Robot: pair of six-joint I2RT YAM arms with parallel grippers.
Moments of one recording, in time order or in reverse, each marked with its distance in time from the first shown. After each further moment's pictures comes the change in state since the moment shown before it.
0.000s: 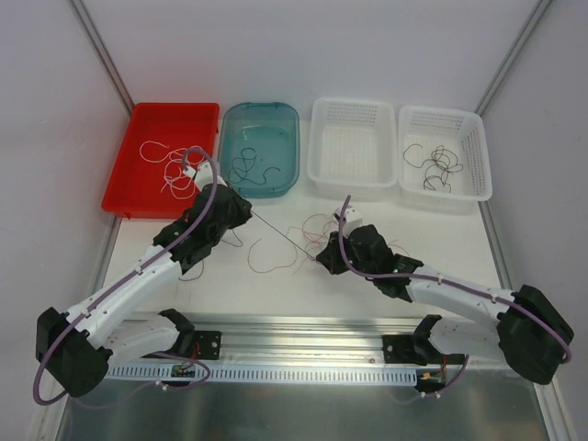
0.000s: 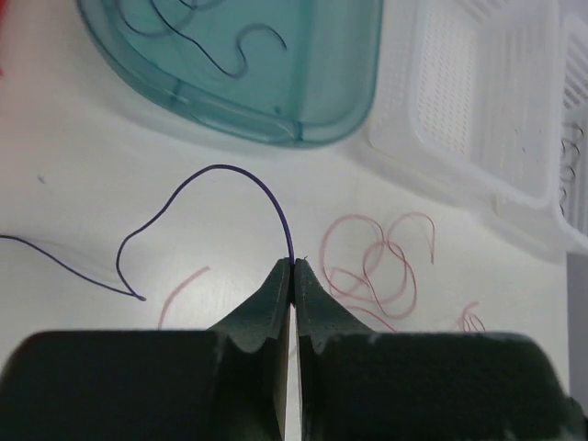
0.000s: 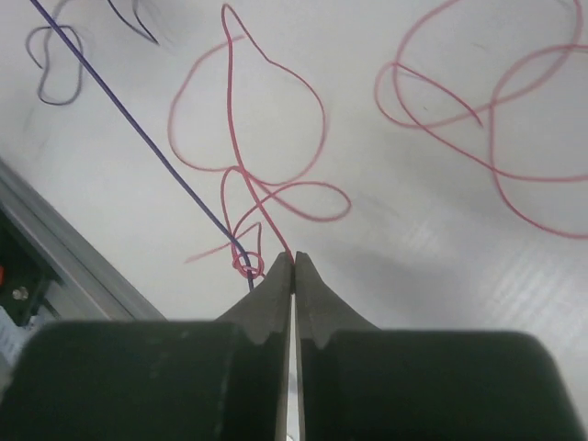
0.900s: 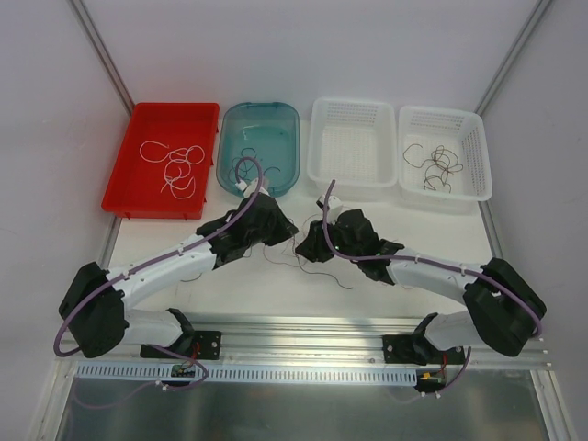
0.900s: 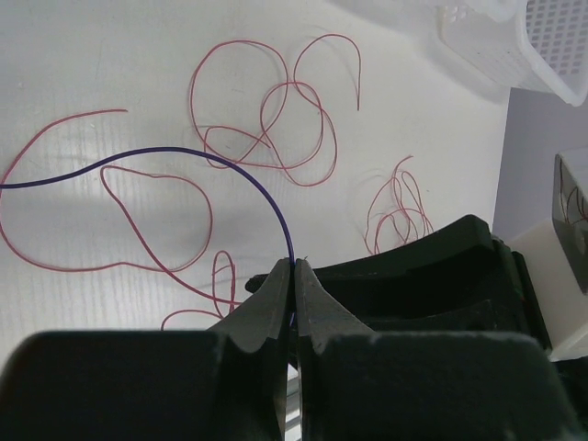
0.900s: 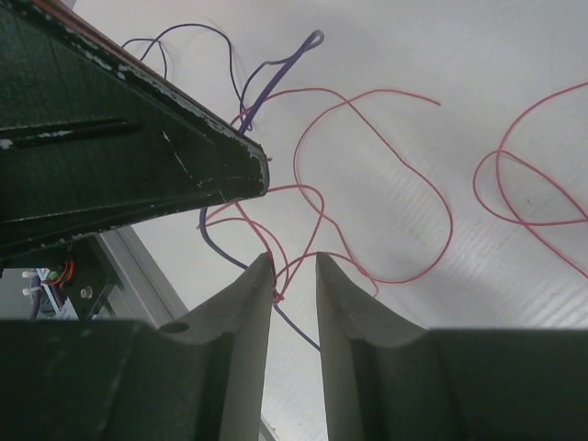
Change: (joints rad) left arm -0.180 0.244 0.022 0.101 0.216 -0.210; right arm -0.047 0.185 0.112 0.132 -0.210 -0.014
